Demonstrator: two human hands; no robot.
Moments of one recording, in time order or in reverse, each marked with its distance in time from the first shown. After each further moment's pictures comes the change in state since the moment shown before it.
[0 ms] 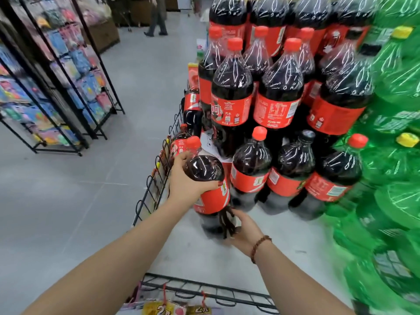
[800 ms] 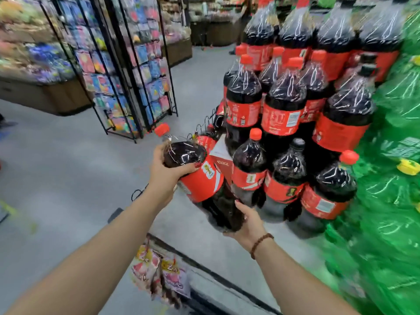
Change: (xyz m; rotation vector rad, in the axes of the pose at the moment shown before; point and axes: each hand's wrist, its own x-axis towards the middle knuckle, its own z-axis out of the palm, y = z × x) left_hand -0.095 0.052 0.007 -0.381 0.358 0.006; right_hand -0.051 -0.033 -0.055 -0.224 -0.197 -0.030
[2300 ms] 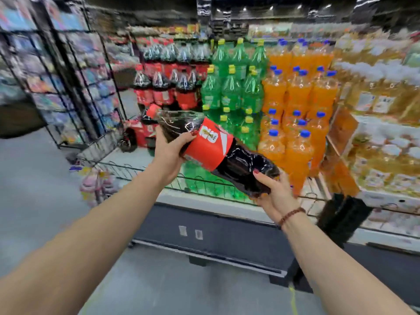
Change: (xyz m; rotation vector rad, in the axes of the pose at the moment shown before) left_hand -0.555 0.101 0.214 -0.331 -0.361 0.032; right_hand -0.553 0.017 -0.352 0.076 0.104 -0.644
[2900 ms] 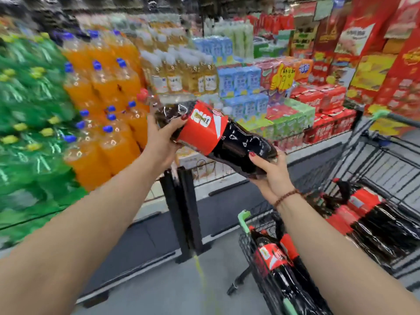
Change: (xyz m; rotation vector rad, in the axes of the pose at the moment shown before) left_hand -0.134 -0.168 0.415 -0.120 -0.562 -0.307; right_hand -0.177 -0.214 -0.357 0.075 0.498 -0.406
